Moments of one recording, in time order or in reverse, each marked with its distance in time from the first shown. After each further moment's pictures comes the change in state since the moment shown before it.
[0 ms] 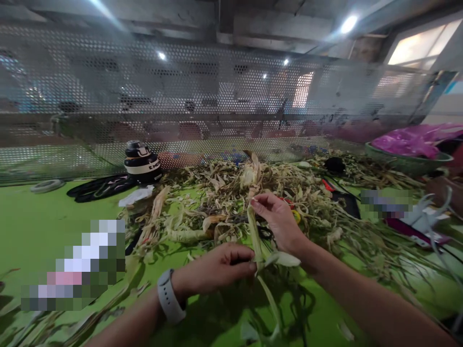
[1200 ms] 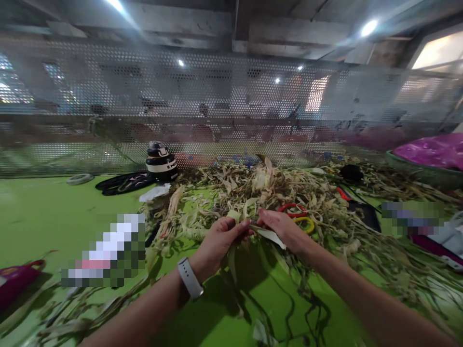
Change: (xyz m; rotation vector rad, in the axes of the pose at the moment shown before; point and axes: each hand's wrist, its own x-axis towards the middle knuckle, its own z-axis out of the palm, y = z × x) left_hand 0.015 -0.016 -0.016 -0.615 0.648 0.048; right_hand 0.000 -0.001 -0.007 -0.458 -0.396 0.080
